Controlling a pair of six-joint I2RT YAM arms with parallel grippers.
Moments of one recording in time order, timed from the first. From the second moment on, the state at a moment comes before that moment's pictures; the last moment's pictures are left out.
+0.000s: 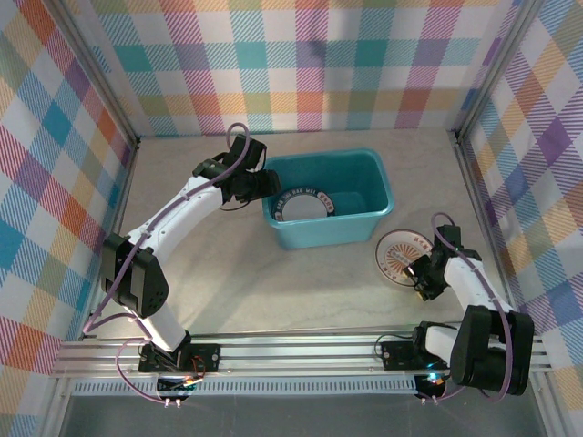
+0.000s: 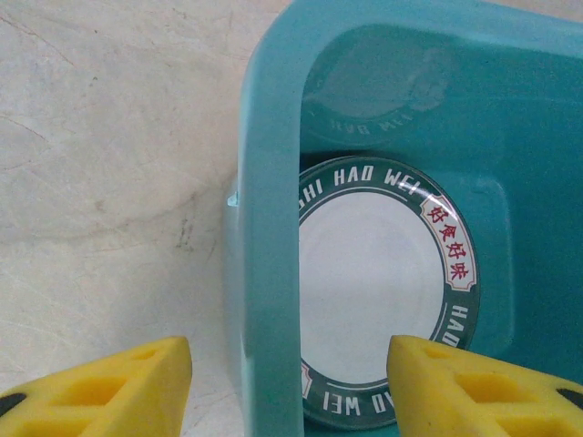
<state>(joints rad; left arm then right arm) -0.49 1.68 1.54 -0.79 -0.02 -0.66 -0.18 1.15 0.52 -0.74 -0.15 0.81</state>
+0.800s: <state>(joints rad) -0.49 1.67 1.49 -0.78 -0.02 -0.69 -0.19 1.02 0.49 -0.64 -0.14 0.83</state>
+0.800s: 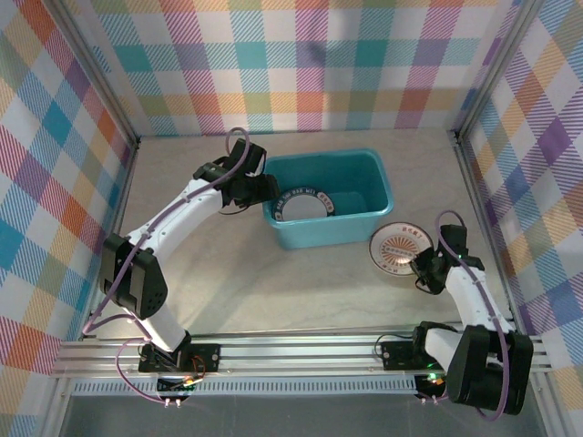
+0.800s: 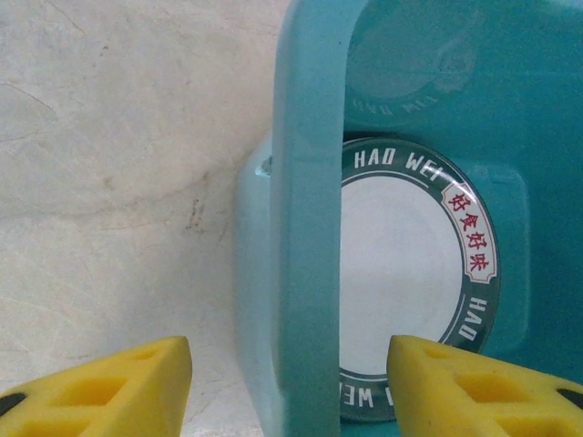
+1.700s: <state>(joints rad) -0.50 1.76 1.60 -0.79 -0.02 -0.63 -0.19 0.94 1.18 -0.89 -0.17 0.74</state>
